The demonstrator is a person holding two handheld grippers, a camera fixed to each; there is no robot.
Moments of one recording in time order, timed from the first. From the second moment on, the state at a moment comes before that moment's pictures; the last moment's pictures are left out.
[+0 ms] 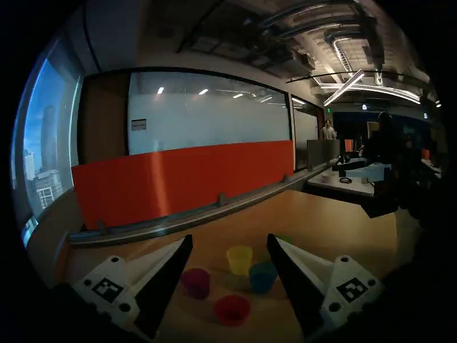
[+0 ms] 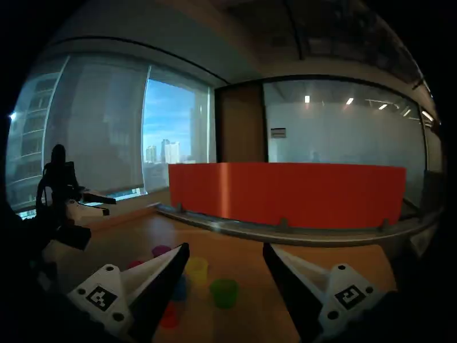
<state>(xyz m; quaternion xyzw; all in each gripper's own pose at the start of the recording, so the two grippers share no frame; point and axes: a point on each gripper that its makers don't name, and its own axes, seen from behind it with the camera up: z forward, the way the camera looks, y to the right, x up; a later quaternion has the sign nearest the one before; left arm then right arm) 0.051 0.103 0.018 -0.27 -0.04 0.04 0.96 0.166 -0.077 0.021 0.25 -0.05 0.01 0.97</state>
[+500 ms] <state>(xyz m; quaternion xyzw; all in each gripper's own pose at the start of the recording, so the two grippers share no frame) 0.024 0.124 0.025 -0.31 -0.09 0.06 0.94 0.137 -0.089 0.023 0.29 -0.11 -0.02 0.95</state>
